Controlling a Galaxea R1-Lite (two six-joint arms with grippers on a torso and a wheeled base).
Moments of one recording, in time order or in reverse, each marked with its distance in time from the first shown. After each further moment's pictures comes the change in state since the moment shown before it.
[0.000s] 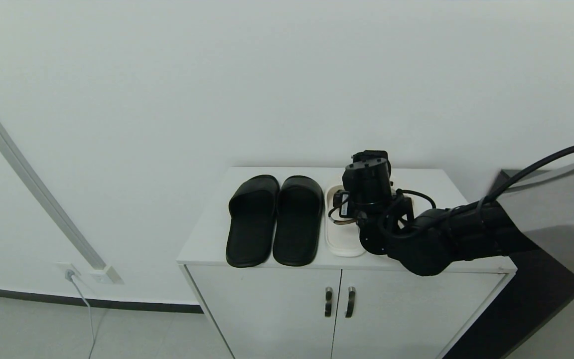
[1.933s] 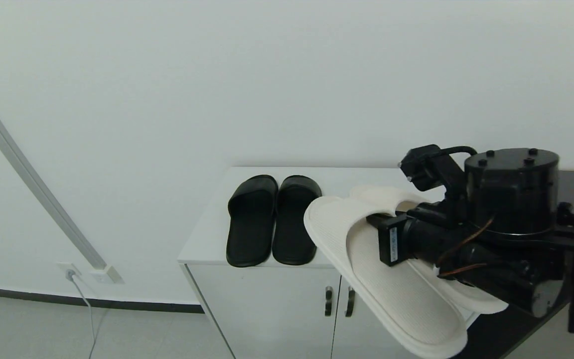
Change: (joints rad) left arm 0.000 0.000 0.000 -0.001 0.001 0.000; right arm 0.108 -0.546 0.511 0.002 0.477 -0.162
